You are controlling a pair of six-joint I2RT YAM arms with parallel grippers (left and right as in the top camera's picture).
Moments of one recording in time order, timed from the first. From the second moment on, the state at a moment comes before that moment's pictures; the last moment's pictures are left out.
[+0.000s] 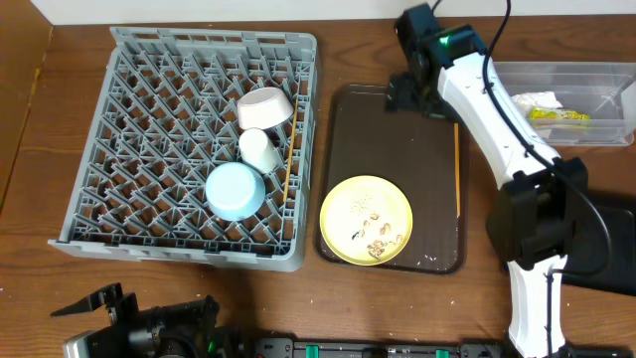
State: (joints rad) left arm 0.18 0.01 0.11 0.59 -1.57 0.30; right arm 0.39 2.23 2.10 -1.26 0.13 0.60
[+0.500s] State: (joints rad) left arm 0.18 0.01 0.11 0.59 -1.57 0.30; right arm 0.34 2.23 1.79 -0.99 0.12 0.42
